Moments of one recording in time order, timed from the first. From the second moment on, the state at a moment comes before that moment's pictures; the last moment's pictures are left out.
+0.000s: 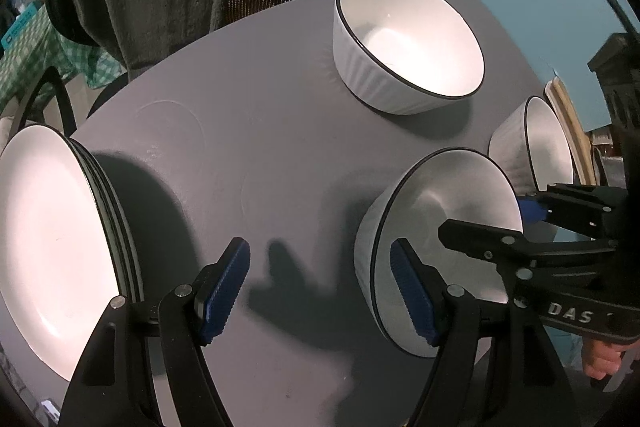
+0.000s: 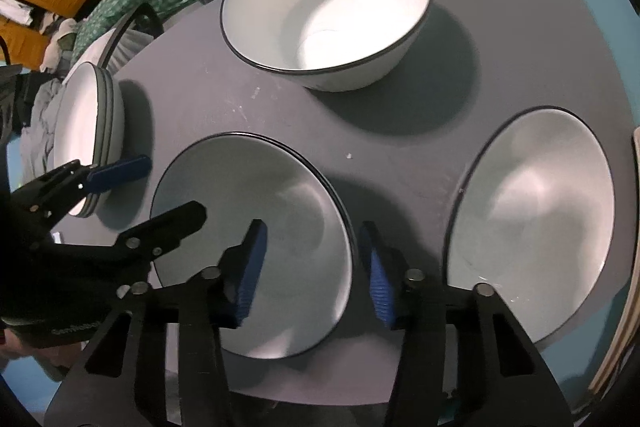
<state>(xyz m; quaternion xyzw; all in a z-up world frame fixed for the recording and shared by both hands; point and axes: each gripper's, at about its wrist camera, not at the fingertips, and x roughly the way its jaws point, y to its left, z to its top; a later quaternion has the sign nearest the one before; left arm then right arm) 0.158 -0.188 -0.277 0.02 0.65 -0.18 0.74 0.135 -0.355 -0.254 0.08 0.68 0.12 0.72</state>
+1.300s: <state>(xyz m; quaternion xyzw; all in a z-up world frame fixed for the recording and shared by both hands) 0.160 -0.177 -0.305 -0.05 0.70 -0.15 0.70 0.134 -0.343 -0.268 0.09 0.70 0.11 0.70</state>
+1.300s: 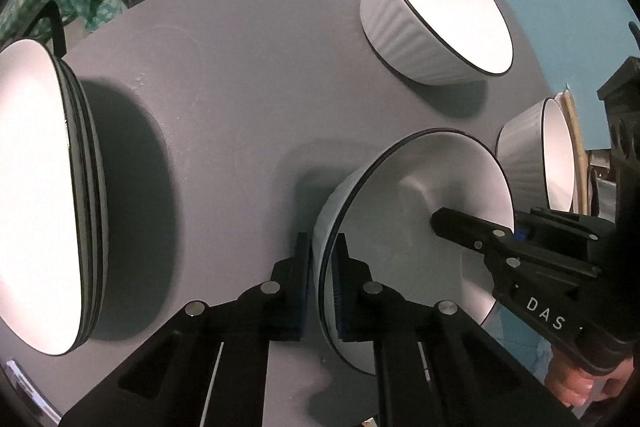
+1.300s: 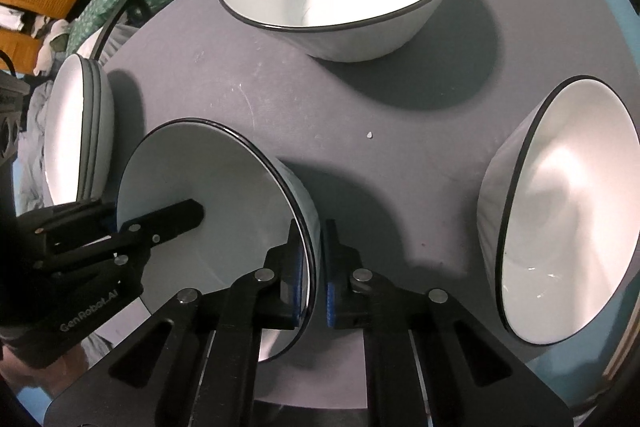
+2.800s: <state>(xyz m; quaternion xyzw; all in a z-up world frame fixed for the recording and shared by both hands) 0.267 -0.229 -0.230 -0.04 0.65 -0.12 0.75 0.230 -0.380 -0.201 0.07 0.66 0.08 0.75</state>
